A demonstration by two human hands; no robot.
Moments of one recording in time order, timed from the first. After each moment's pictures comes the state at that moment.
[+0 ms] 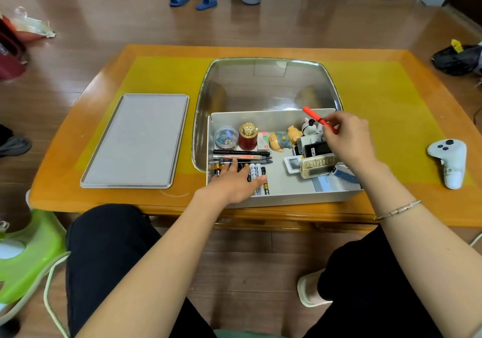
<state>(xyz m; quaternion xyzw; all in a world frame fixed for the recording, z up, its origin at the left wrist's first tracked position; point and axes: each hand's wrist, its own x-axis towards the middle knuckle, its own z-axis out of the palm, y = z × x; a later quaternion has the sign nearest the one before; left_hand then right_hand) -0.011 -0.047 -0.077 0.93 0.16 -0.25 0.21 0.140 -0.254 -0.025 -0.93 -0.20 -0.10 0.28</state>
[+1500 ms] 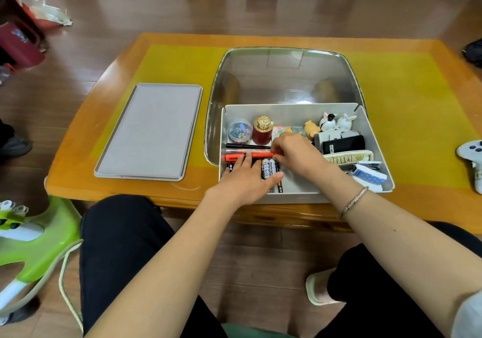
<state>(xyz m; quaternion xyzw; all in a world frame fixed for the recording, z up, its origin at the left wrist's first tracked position) -0.017 -0.052 -0.071 0.94 0.15 -0.22 0.20 0.105 -0.163 -0.069 -0.89 -0.44 0.06 0.10</state>
